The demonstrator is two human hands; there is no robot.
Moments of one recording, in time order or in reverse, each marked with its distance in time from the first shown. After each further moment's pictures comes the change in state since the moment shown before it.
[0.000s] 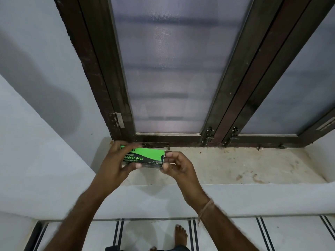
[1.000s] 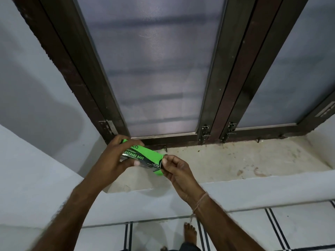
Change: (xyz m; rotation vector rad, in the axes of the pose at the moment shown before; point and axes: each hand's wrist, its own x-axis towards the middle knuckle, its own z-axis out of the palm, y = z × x) left_hand 0.041 0.014 -0.016 0.059 -0.164 0.087; right_hand 0.022 0.013 -0.002 0.363 0.079 0.223
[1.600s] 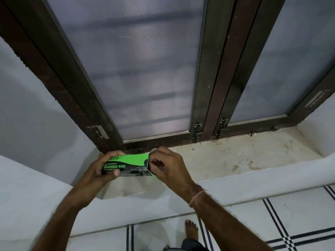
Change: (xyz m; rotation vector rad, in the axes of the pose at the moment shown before) left_hand -0.027 -0.040 0.007 -0.682 -0.125 -0.245; right_hand -0.009 -0.035 0.022 -1.196 -0.060 -0.815
